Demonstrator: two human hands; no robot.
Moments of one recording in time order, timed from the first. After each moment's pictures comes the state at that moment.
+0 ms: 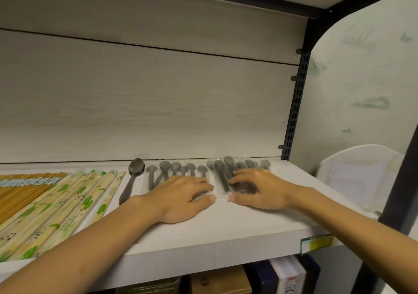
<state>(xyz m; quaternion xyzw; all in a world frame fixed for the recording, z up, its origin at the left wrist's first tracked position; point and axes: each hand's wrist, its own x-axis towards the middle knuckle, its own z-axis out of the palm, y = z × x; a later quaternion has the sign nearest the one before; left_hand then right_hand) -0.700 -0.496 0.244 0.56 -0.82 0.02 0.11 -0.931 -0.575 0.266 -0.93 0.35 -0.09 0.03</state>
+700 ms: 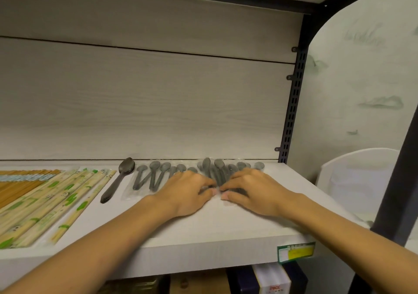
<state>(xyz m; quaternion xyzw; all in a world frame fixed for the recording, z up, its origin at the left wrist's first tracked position) -0.756 -0.525 0.244 0.61 -0.77 0.07 0.18 -0.955 -0.588 0.261 -0.95 0.26 -0.15 -0.04</state>
